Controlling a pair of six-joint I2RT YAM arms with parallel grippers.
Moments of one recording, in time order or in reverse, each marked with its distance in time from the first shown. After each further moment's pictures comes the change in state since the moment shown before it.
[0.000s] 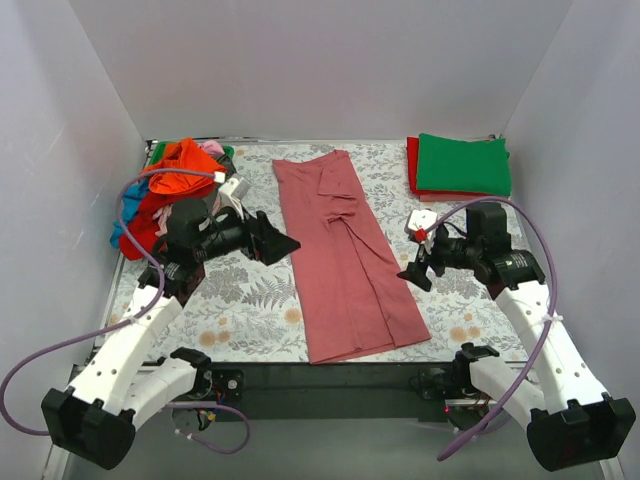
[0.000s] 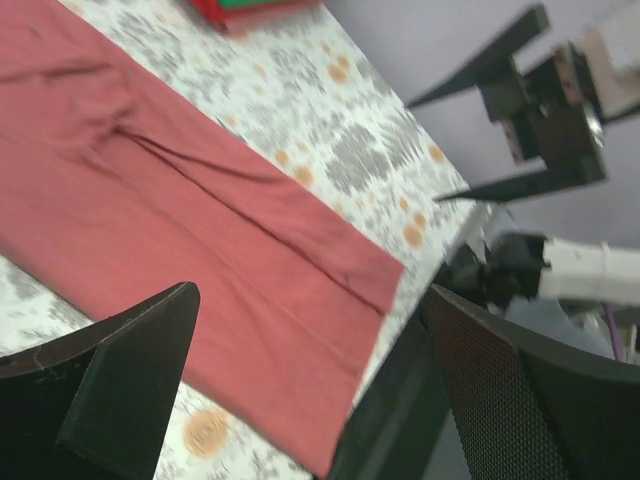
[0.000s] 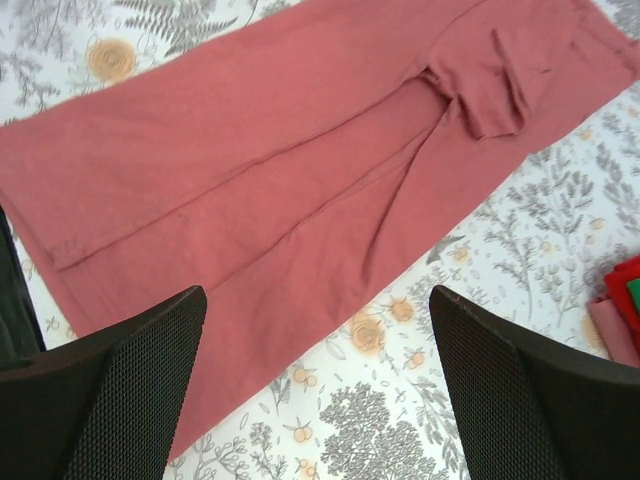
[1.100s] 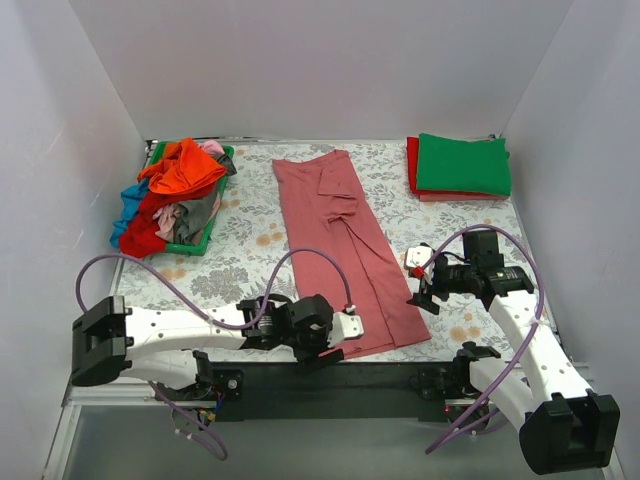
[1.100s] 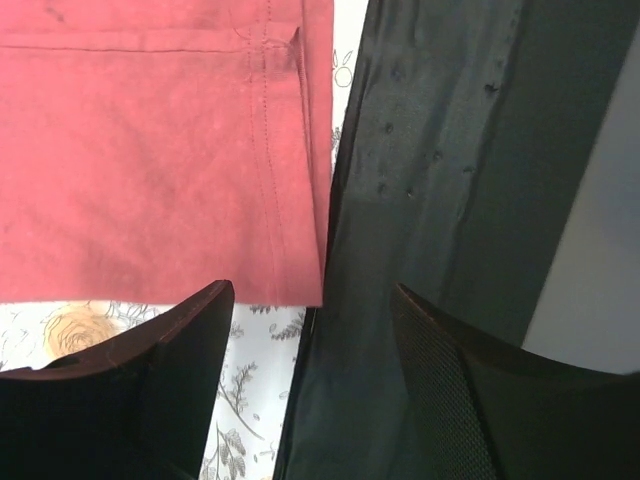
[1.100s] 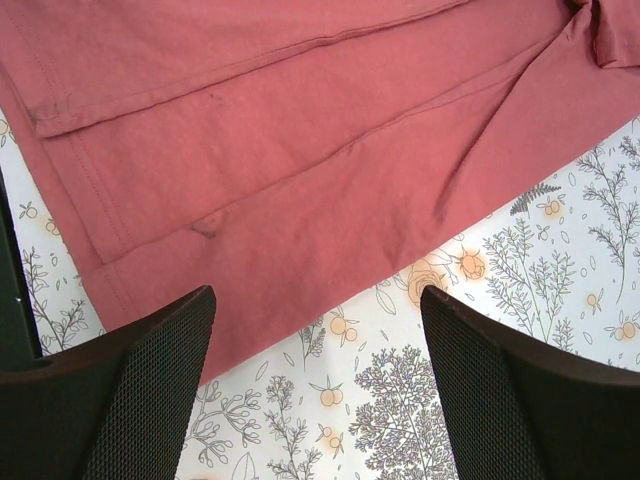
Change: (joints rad) left arm -0.964 0.288 -0.126 -0.293 -0.552 0.456; right arm -0.085 -0.042 -0.256 -0.077 -0.043 -0.351
